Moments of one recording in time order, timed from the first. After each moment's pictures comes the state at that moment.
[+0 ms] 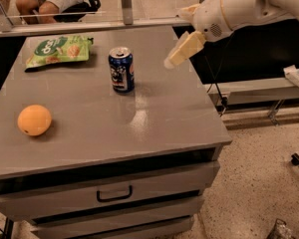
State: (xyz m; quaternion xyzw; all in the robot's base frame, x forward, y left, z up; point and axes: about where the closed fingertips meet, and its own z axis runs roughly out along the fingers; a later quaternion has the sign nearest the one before) arm 0.662 -0.073 0.962 -0.59 0.66 0.17 0.44
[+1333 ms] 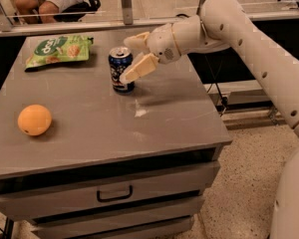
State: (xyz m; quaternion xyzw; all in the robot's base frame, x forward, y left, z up) arm 0.655 0.054 0.906 -0.61 0.57 0.33 0.44
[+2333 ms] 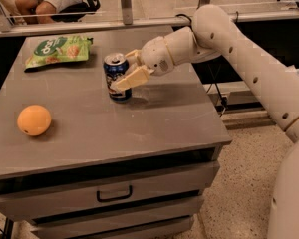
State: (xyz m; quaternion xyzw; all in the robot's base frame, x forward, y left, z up) arm 0.617 0.073 0.884 -0.63 0.54 0.39 0.39
